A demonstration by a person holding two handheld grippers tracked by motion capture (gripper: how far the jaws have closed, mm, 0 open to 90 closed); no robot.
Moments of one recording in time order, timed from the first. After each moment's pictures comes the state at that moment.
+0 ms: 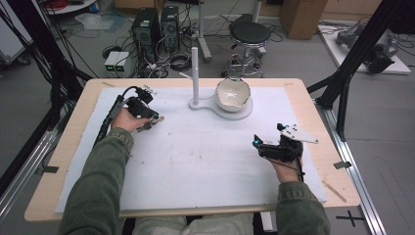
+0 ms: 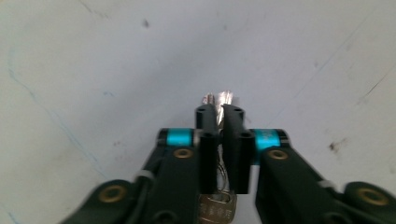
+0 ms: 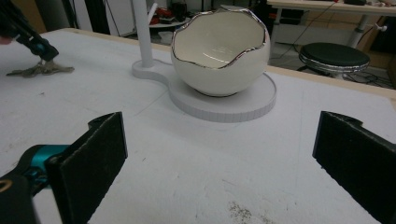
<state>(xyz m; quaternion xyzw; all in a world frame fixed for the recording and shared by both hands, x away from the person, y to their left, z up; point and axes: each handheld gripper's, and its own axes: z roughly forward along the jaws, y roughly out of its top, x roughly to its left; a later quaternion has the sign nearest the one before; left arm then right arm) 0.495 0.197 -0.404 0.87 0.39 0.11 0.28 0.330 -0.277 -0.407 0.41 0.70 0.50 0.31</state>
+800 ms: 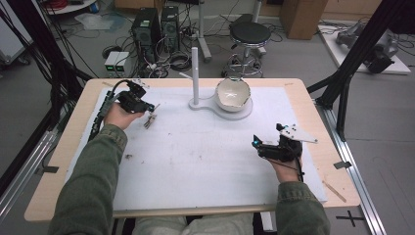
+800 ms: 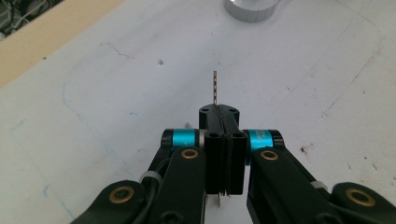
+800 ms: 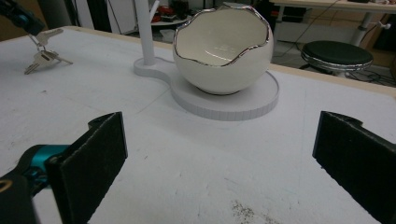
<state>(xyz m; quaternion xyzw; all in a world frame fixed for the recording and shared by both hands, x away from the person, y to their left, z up) 0.479 0.210 -0.368 0.86 0.37 0.14 0.32 0.331 -0.276 -0.407 0.41 0.70 0.50 0.31</state>
